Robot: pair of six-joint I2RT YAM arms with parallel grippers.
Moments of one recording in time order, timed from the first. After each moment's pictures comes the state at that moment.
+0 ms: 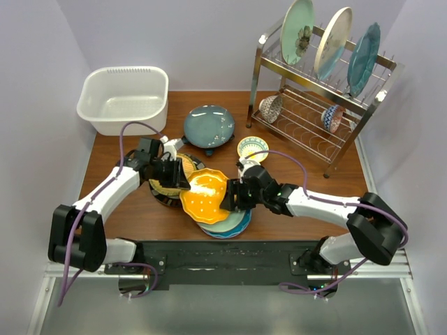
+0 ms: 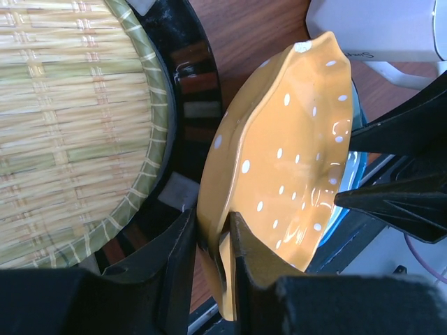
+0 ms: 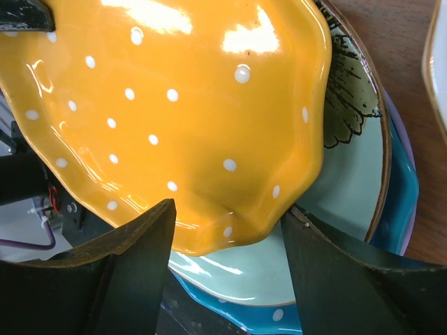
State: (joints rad) left arm -0.24 1.32 0.82 -0.53 0.55 -0.22; right arm 0.86 1.39 0.68 -0.02 -0.15 0.72
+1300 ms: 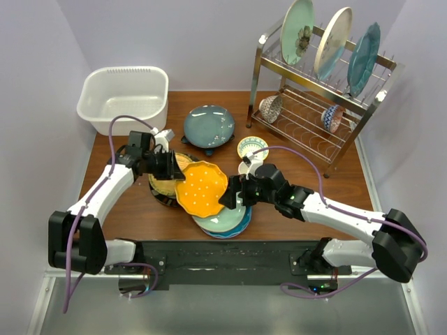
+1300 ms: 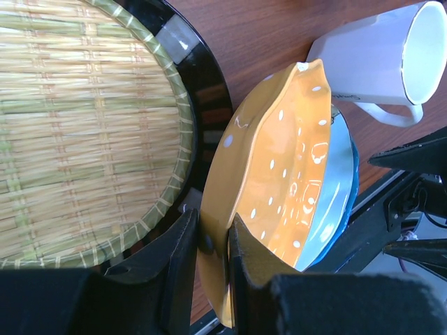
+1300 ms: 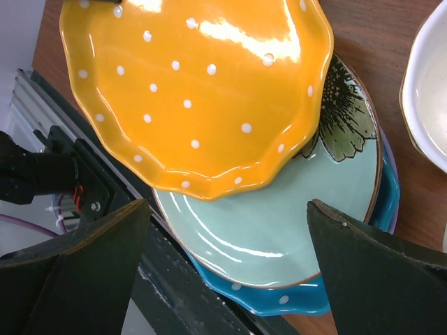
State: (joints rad) left arm -0.16 1.29 0.88 -0.54 0.55 -0.23; right arm 0.86 1.20 0.66 -0.02 -0.12 0.64
